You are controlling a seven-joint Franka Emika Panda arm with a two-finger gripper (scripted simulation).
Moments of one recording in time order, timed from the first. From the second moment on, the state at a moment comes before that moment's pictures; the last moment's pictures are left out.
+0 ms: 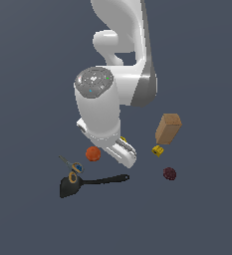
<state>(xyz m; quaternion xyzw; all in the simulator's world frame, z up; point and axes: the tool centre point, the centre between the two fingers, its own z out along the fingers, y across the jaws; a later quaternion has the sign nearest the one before) 0.086 -0.023 0.193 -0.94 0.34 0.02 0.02</state>
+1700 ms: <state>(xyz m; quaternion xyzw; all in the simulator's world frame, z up) 0.129 -0.091 0.066 -0.78 0.63 0.00 0.00</state>
